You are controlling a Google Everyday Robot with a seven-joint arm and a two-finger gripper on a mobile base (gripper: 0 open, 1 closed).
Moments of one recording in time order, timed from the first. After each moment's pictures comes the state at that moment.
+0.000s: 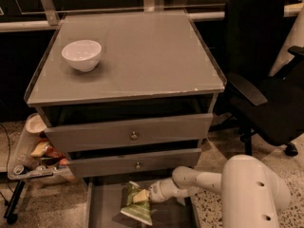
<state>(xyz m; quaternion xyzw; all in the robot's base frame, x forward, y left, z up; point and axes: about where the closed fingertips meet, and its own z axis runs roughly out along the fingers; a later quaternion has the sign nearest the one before) 0.500 0.037 0.233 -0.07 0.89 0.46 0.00</state>
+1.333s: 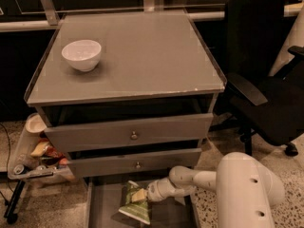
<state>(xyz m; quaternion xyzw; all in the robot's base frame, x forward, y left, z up) 0.507 0.046 0.223 -0.06 0.90 0.44 0.01</state>
